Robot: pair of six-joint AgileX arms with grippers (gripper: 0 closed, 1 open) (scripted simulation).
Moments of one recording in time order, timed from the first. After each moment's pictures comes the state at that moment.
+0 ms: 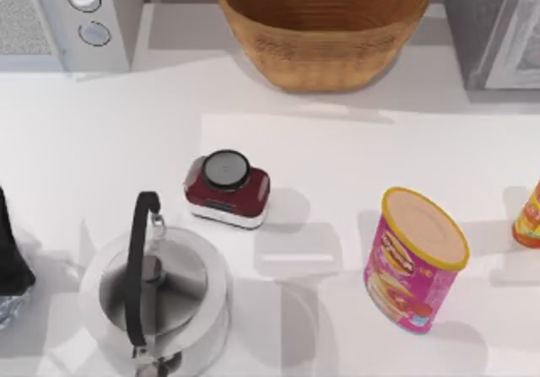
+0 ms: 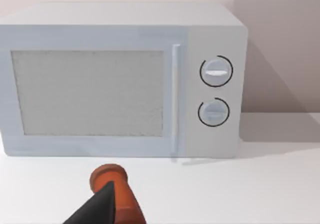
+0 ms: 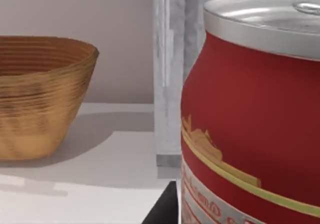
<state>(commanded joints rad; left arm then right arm) 0.00 0.00 0.00 0.00 0.00 0.00 0.02 0.10 0.12 -0.05 -0.02 0.01</state>
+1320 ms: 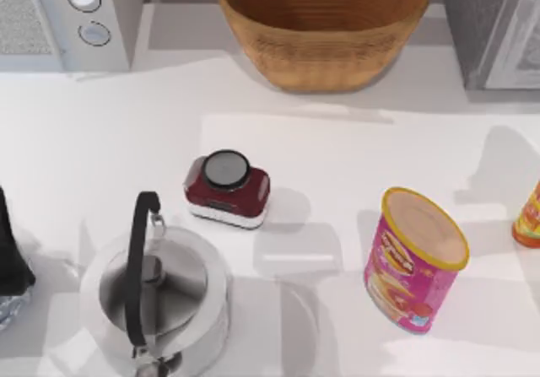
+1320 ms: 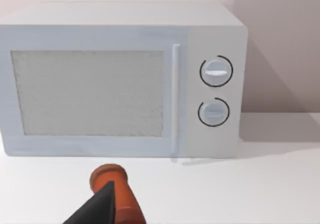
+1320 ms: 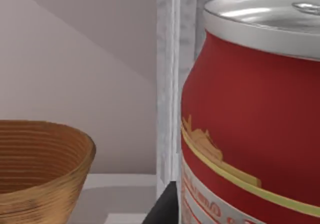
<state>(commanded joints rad) 0.00 0.00 0.00 0.00 0.00 0.00 0.17 0.68 0.50 0.16 0.17 0.01</state>
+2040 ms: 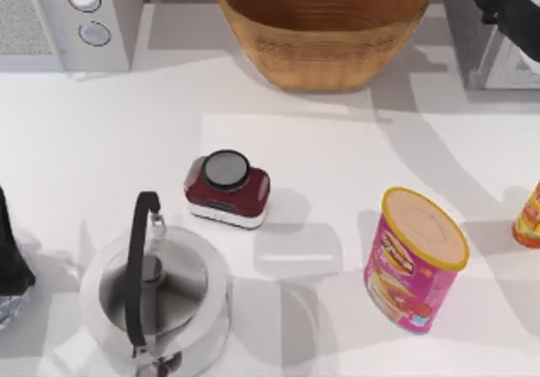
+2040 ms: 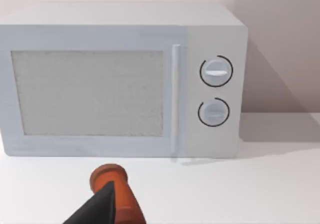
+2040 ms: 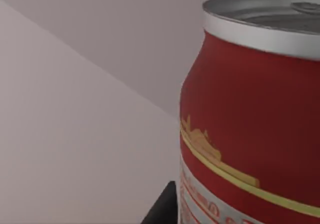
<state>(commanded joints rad) 0.00 0.00 0.00 0.00 0.00 0.00 0.43 1.74 1.31 0.42 0.45 0.02</state>
